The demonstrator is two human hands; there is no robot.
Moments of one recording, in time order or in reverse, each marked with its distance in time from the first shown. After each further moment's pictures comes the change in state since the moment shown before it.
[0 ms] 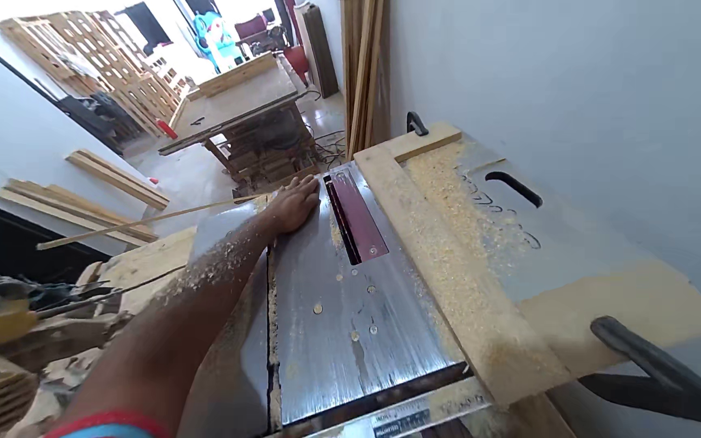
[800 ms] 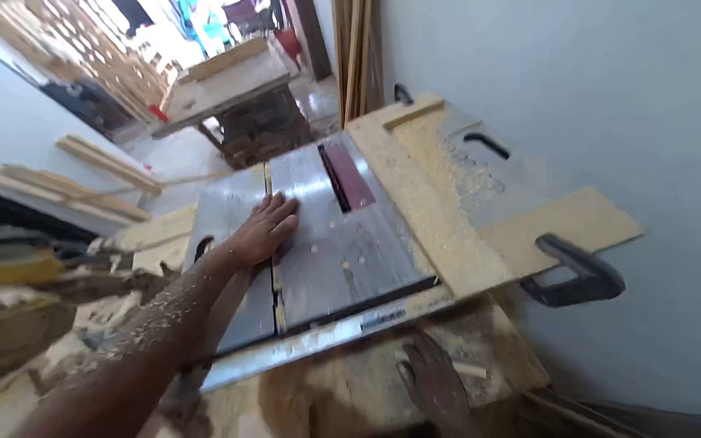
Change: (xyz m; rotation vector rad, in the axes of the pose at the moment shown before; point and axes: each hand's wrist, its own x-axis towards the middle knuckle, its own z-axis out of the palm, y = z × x) left_hand -0.168 0.030 0.018 -0.124 0.025 0.012; right_hand 0.002 0.004 0.012 -0.060 0.127 0.020
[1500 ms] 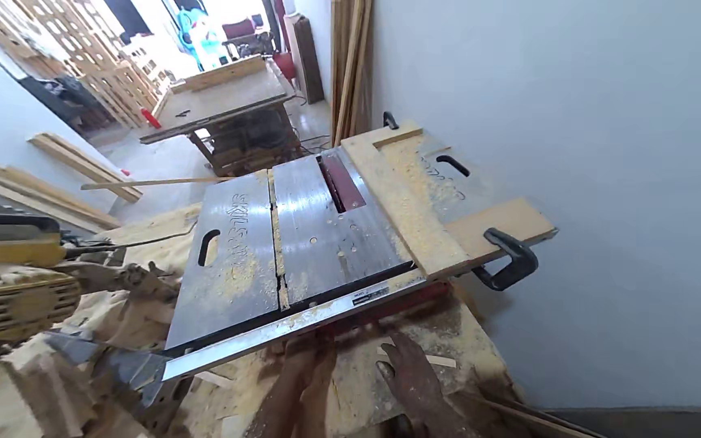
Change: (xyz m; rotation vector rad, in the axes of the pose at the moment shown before) left_hand -0.148 0.088 0.236 -1.469 0.257 -0.913; right_hand -0.006 -0.002 -0.006 0.011 -0.247 0.010
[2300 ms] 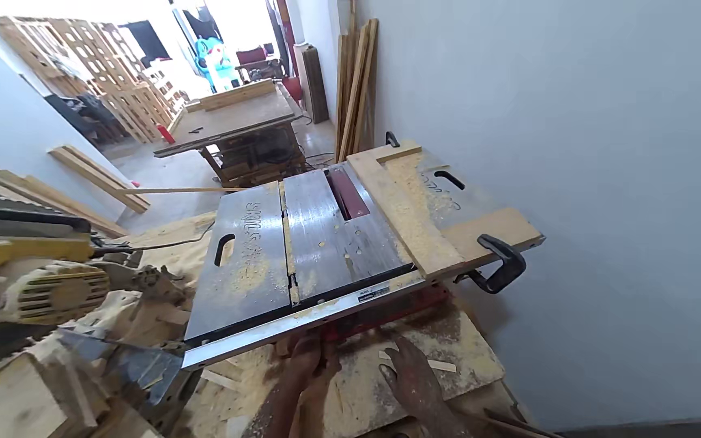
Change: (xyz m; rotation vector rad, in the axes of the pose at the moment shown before) left_hand -0.003 0.005 -0.013 0.359 -0.084 -0.093; right_hand -0.002 -0.001 0.006 -0.029 0.064 0.007
